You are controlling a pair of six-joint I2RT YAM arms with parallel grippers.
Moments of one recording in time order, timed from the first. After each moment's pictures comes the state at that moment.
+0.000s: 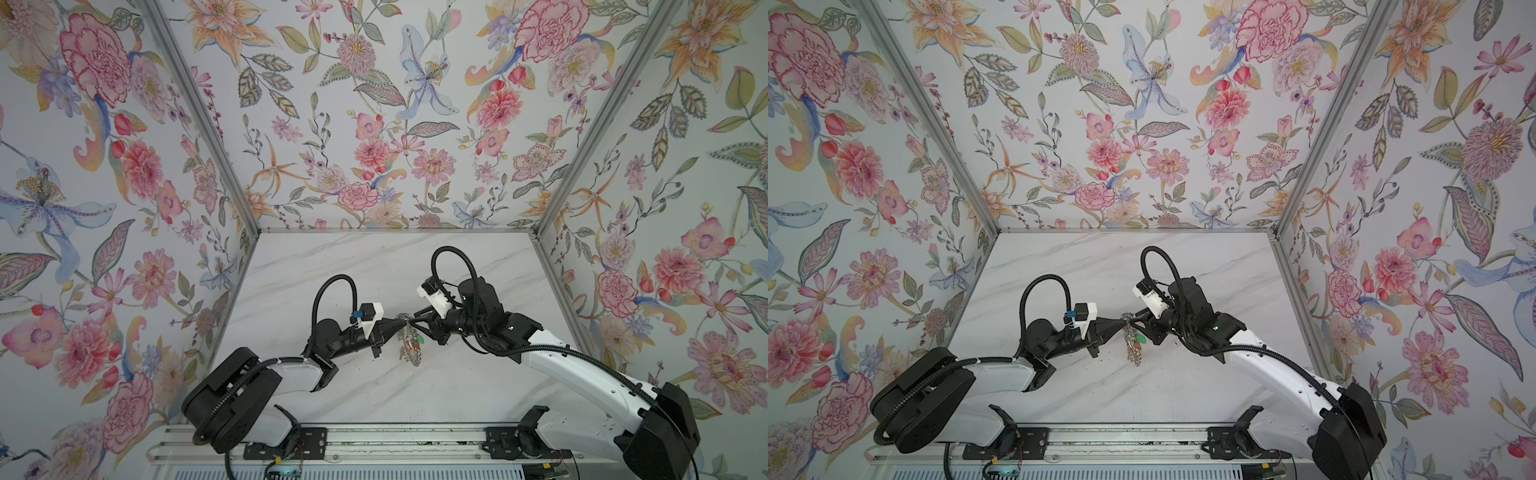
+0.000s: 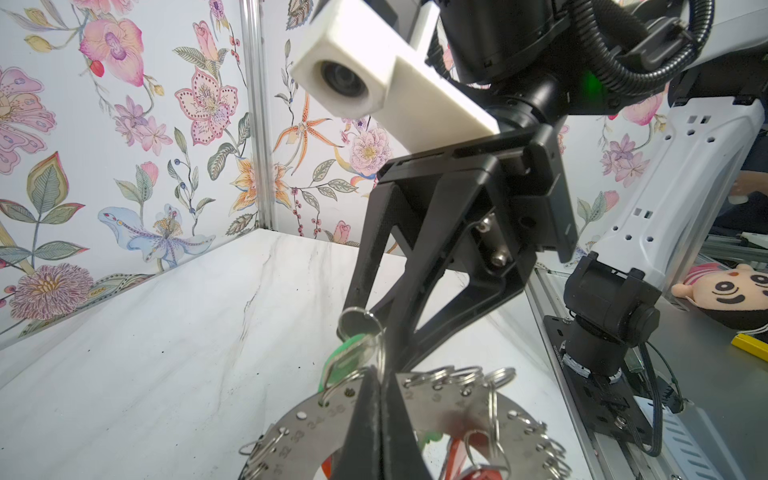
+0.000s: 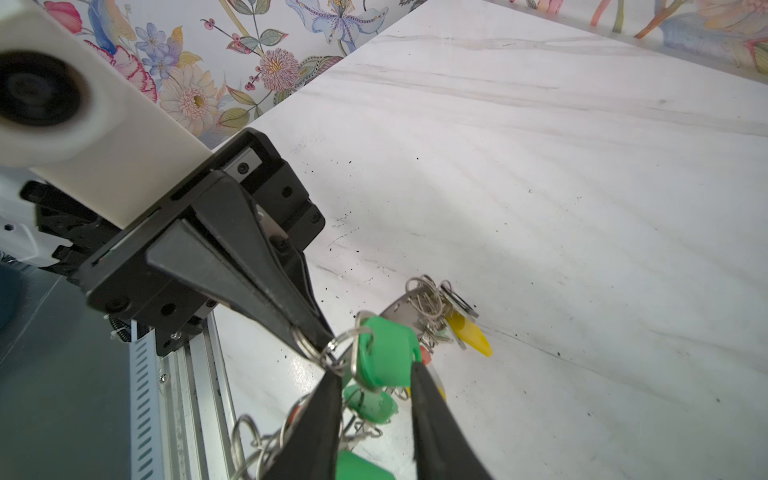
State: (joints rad) left arm -0.65 1.43 0.33 1.24 0.63 -0.14; right arm 0.73 1.19 0.88 -0.27 -0.39 0.05
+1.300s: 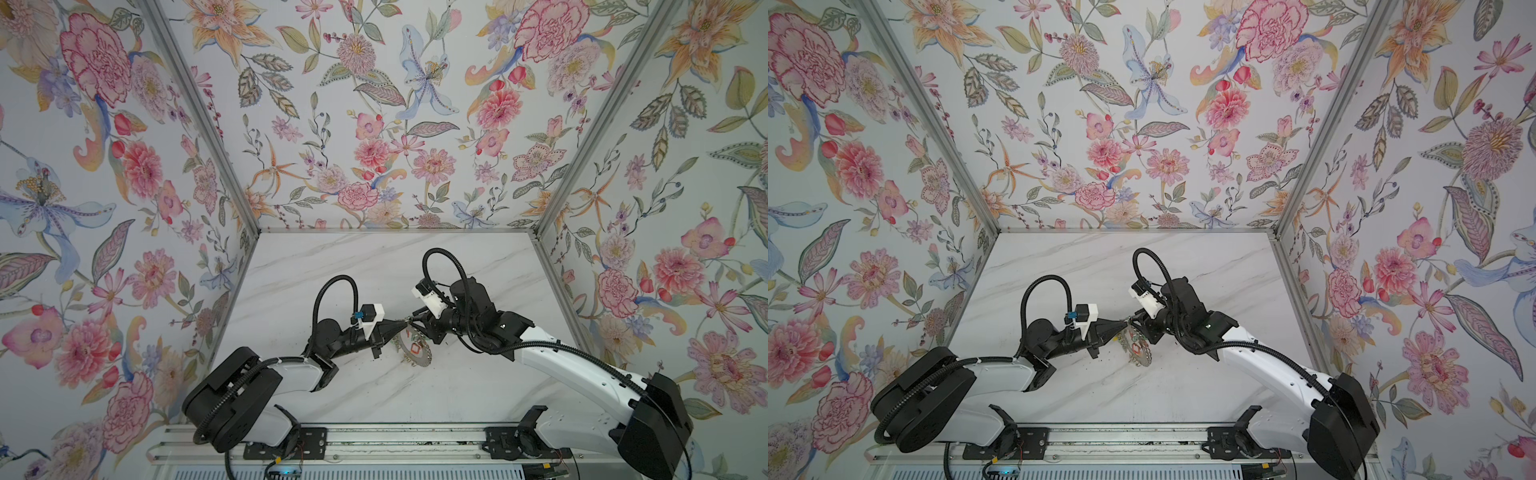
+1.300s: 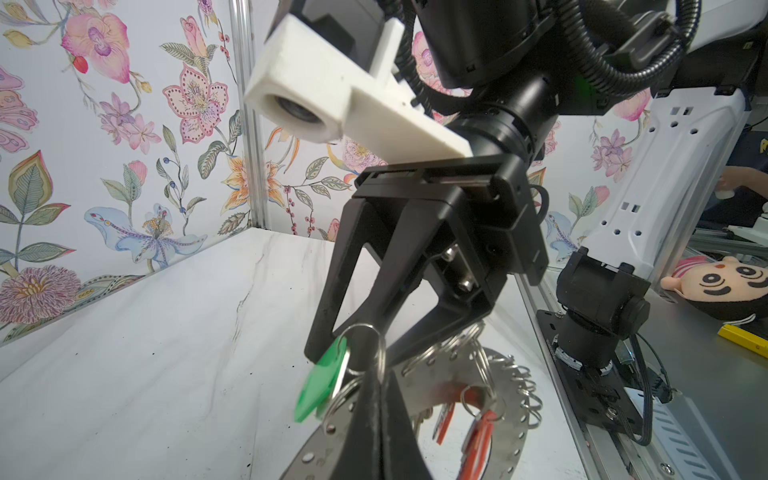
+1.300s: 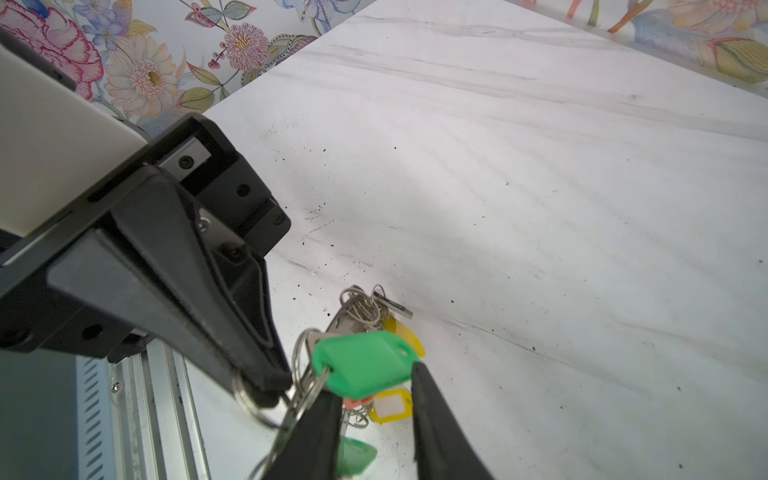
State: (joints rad) left arm -0.65 1.43 0.33 1.24 0.65 -0.14; right arm 0.77 1.25 0.90 -0.27 -0.31 0.02
